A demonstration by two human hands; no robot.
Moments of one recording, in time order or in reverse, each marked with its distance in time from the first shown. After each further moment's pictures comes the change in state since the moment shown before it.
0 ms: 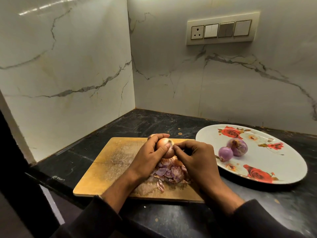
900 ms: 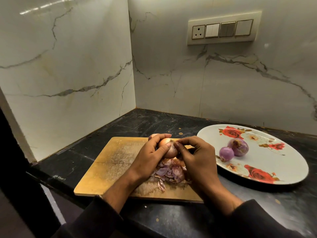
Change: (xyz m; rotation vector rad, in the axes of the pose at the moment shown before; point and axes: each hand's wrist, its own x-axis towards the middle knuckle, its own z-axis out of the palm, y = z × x) left_hand 0.001 -0.001 0.001 -0.010 -0.006 0.013; right_hand 0.002 0.007 0.012 0.096 0.127 0.043
